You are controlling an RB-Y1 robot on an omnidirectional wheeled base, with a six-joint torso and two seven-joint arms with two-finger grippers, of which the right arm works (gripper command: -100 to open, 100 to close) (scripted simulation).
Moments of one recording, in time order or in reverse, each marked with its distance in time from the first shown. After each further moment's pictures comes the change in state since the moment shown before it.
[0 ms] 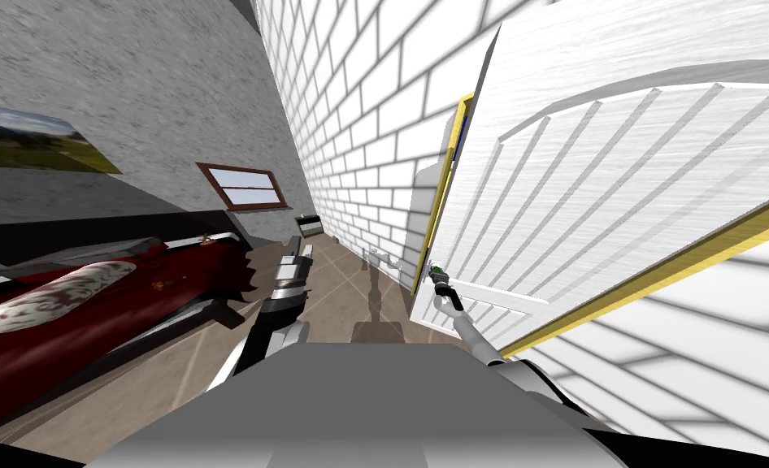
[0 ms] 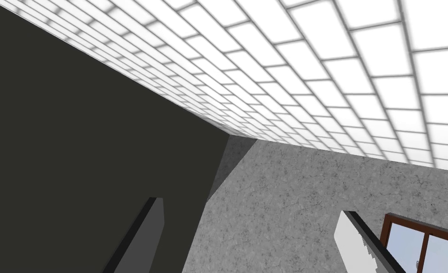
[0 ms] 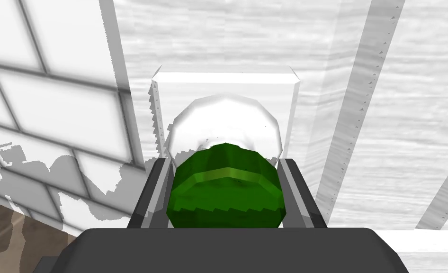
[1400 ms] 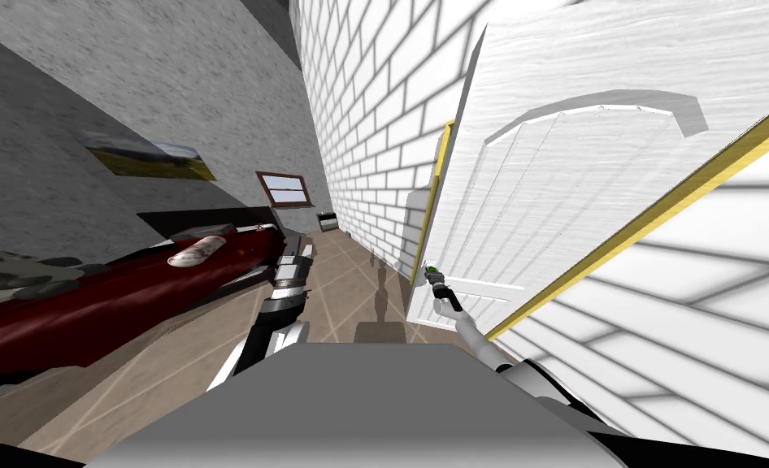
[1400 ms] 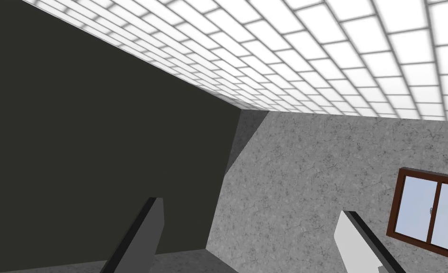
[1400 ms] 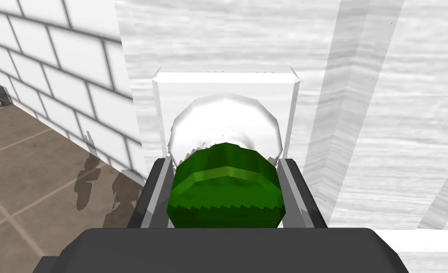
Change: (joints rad) arm 0.023 -0.061 0.144 -0.046 0.023 -0.004 -0.116
